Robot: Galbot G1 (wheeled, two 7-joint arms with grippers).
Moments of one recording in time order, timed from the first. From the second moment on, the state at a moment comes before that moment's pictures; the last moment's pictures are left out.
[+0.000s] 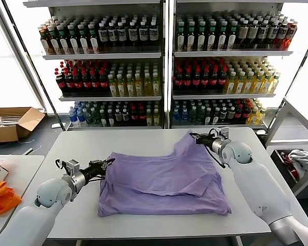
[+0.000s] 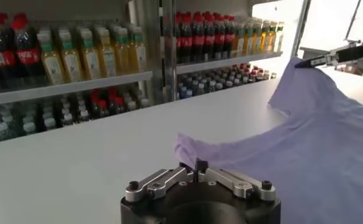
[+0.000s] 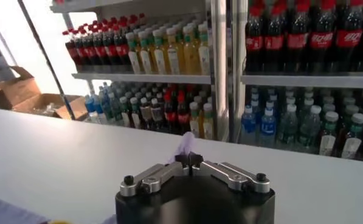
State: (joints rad) left arm 0.93 -0.88 -0.25 -1.60 -0.59 0.39 0.31; right arm -0.53 1.05 0.11 1.32 0.71 -0.50 -0.24
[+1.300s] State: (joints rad) left arm 1.45 -0.84 -0.49 -1.98 -0.48 0.45 0.25; right arm -1.38 0.92 0.57 1.95 0.67 -0.48 -0.20
